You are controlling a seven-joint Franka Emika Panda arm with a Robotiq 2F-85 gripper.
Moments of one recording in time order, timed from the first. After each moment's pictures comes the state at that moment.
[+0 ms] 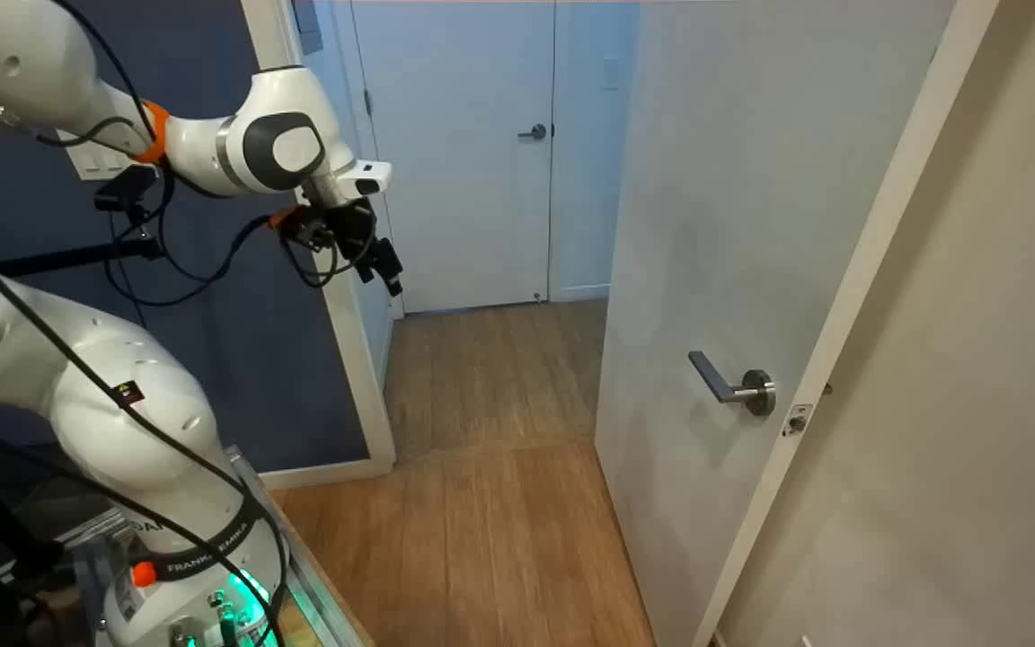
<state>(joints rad) 0.08 -0.58 0.35 -2.71 0.03 2.33 0.36</state>
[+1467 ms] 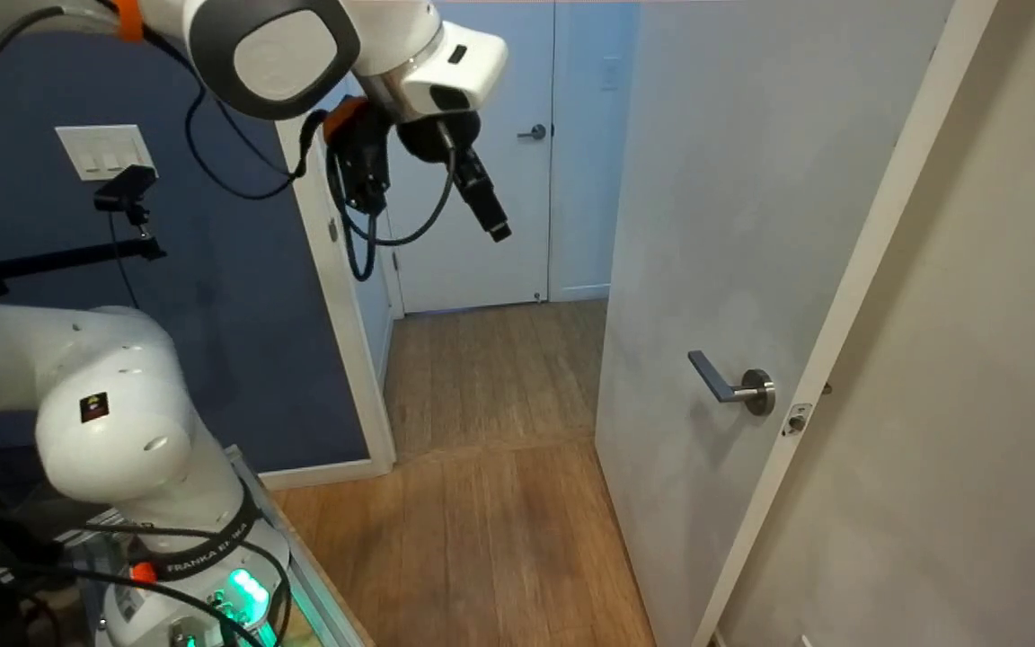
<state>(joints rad) -0.14 -0.86 -0.23 -2.55 0.07 2.23 0.14</state>
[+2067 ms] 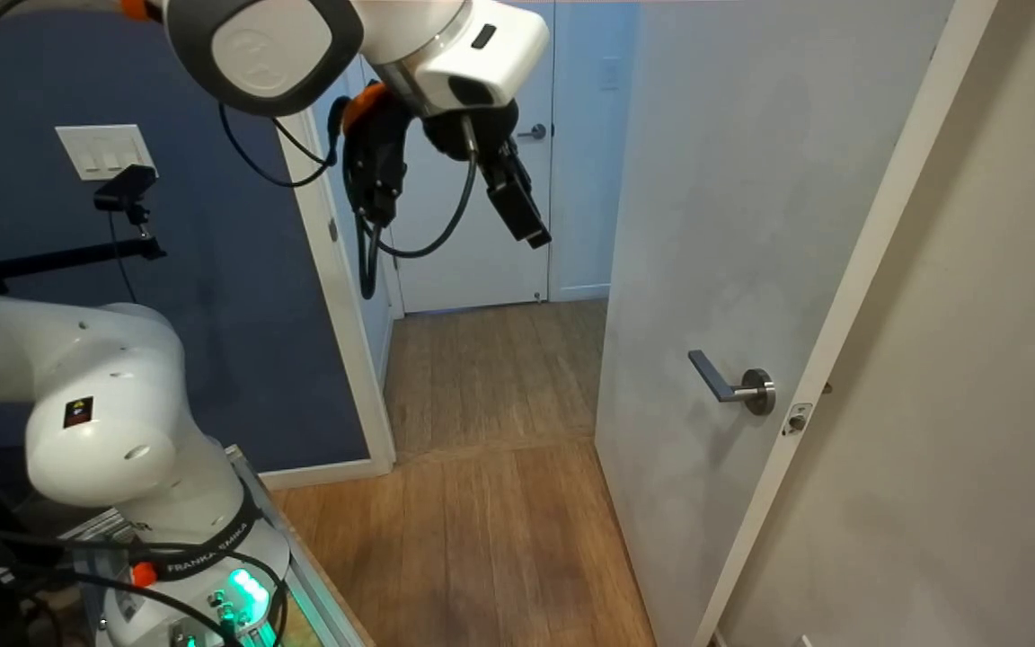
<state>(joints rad) -0.25 -0.82 -0.30 -2.50 0.08 2.25 0.13</state>
